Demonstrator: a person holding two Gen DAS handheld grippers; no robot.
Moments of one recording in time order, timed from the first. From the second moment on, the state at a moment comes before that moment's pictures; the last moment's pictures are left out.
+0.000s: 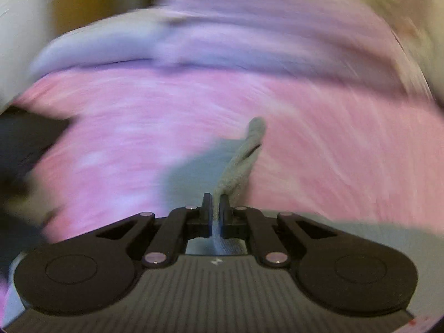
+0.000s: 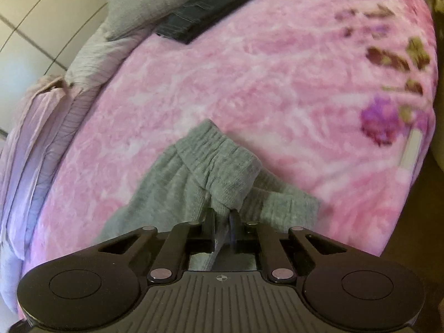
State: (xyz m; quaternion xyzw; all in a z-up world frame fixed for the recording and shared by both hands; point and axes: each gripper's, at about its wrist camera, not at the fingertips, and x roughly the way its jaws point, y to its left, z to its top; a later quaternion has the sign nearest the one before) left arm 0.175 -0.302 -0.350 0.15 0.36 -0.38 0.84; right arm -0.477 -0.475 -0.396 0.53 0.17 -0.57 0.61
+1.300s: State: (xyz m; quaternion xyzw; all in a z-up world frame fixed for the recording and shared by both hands) left arm 0.224 -0.081 -0.323 -0.02 0.42 -0.29 0.86; right arm -0.521 -0.436 -0.364 0.58 0.00 -0.53 0.62
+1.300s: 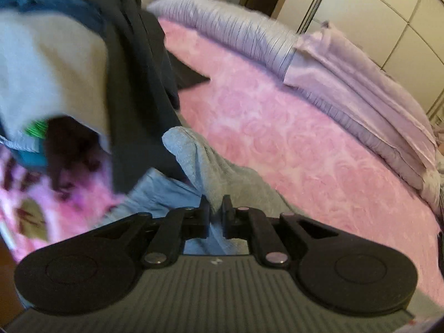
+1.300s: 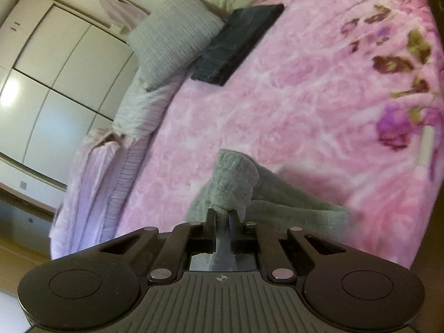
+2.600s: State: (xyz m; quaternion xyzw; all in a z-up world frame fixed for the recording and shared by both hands) left arm 0.150 -0.062 -0.343 0.21 0.40 -0.22 0.87; right arm -0.438 -0.403 -0.350 0.27 0.30 -0.62 0.68
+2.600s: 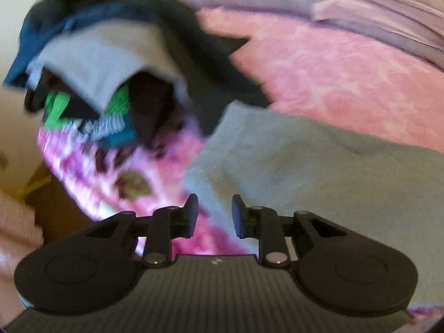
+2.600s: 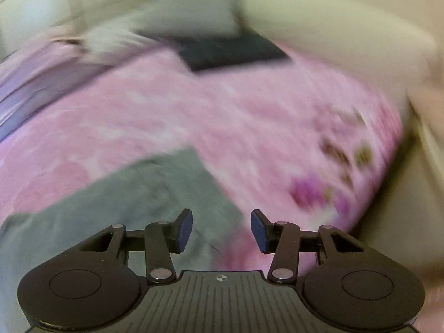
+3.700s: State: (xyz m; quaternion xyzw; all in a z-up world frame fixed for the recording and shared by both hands) left arm 0.049 -0.008 -0.346 0.20 0.31 -0.43 0.82; right arm -0.376 -0.187 -0.350 0.22 0.22 -0.53 0.79
